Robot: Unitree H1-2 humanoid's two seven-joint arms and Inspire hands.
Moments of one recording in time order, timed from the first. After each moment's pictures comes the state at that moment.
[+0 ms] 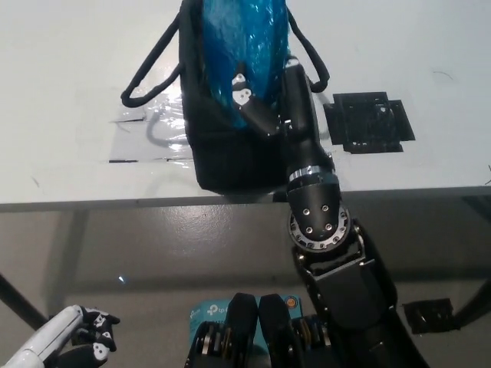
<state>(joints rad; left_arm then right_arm) 0.08 0.42 0.05 -0.44 0.46 0.46 -0.65 -0.70 0.17 0.22 0.24 -0.31 0.18 -0.34</state>
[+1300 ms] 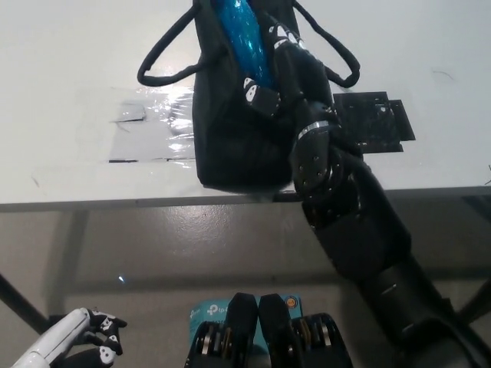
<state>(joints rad) 0.08 0.42 0.03 -0.44 0.45 0.46 -0.64 -0.87 0.08 0.25 0.37 -0.66 0.44 -0.10</state>
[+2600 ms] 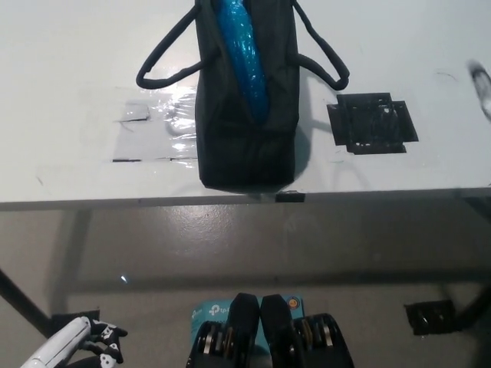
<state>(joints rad) 0.10 0.42 0.03 -0.41 0.43 0.46 -0.64 -0.40 -0.13 -0.19 -0.57 -0.76 0.45 0.27</state>
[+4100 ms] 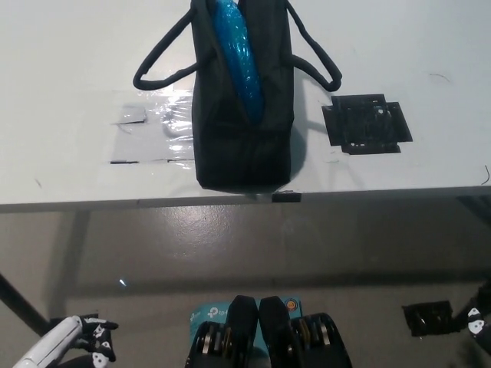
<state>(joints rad) 0.11 0.41 0.06 -0.42 0.45 0.46 -0.66 0.07 -0.16 -0.24 0.05 -0.34 -0.08 0.07</state>
